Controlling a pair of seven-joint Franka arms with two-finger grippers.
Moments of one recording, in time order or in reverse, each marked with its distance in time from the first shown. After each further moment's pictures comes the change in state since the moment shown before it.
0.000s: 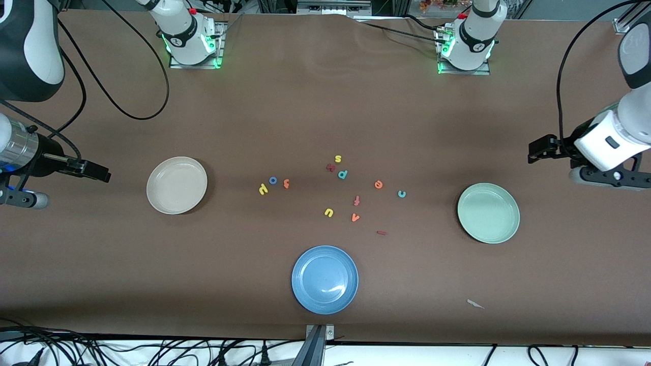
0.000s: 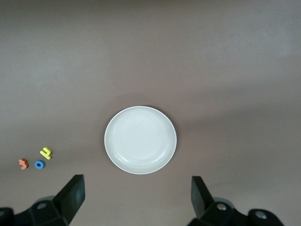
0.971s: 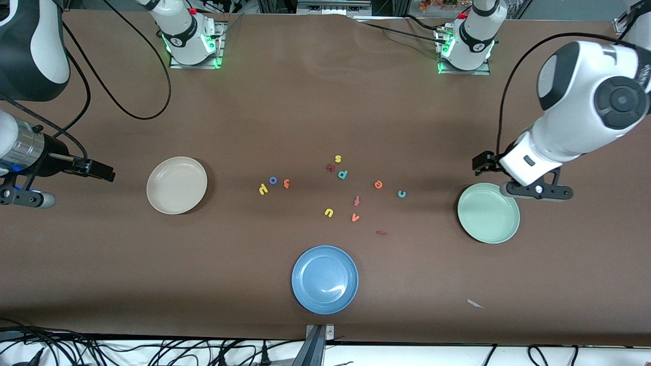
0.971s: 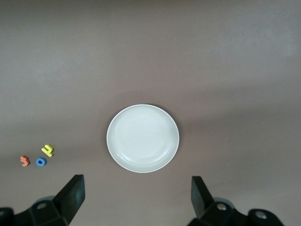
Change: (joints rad) left arm -0.146 0.043 -0.004 -0.138 0.000 0.200 -0.189; right arm 0.014 0.002 0.001 -0.003 0.000 -0.003 0.000
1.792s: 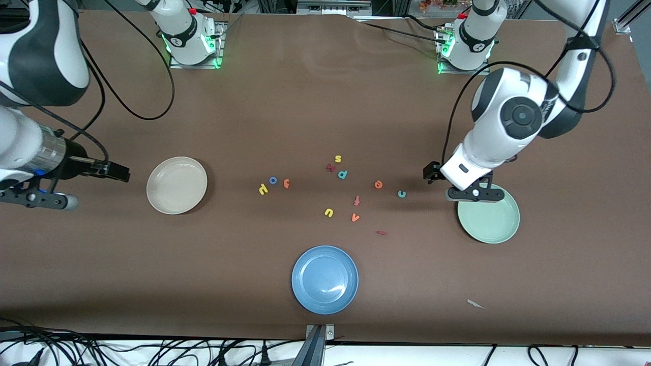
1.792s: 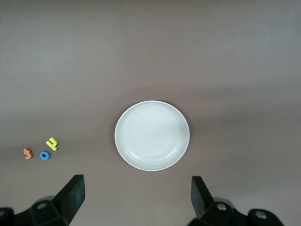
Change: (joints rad) left arm -0.040 0.066 -0.093 -0.167 0.000 0.284 -0.181; right arm 0.056 0.021 0.004 -0.008 0.001 0.012 0.003
